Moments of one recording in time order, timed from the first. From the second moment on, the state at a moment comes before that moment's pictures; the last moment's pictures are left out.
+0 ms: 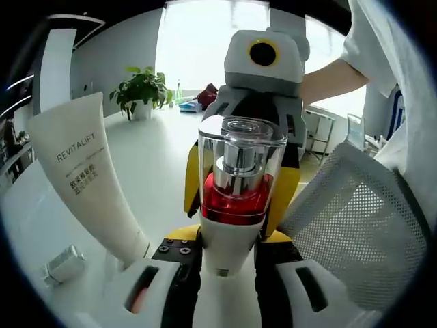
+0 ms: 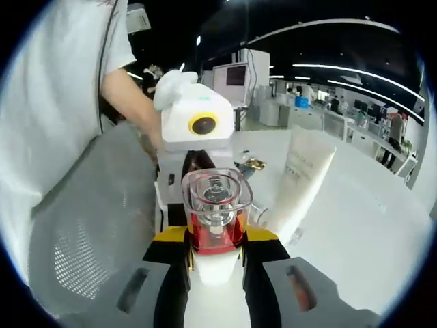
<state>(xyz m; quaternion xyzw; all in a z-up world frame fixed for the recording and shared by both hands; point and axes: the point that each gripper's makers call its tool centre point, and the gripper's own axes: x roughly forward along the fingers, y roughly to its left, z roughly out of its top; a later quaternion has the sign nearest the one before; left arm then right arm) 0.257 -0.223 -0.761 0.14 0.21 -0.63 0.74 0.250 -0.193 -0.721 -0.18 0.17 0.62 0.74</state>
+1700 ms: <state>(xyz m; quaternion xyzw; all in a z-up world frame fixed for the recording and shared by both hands) 0.228 -0.141 -0.759 0.02 0.29 -0.52 0.81 0.337 -0.217 -0.722 -0.19 0.19 0.60 0.76</state>
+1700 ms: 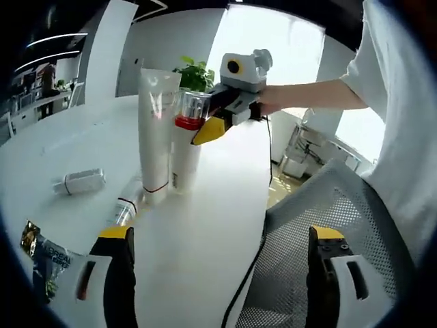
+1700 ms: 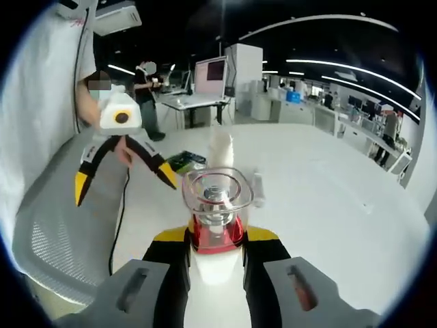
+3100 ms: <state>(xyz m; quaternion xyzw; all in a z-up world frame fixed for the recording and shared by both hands) 0.235 -0.103 -0.728 -0.04 0.29 -0.43 0.85 0.308 -0.227 -0.730 -0.13 0.25 0.50 0.82</state>
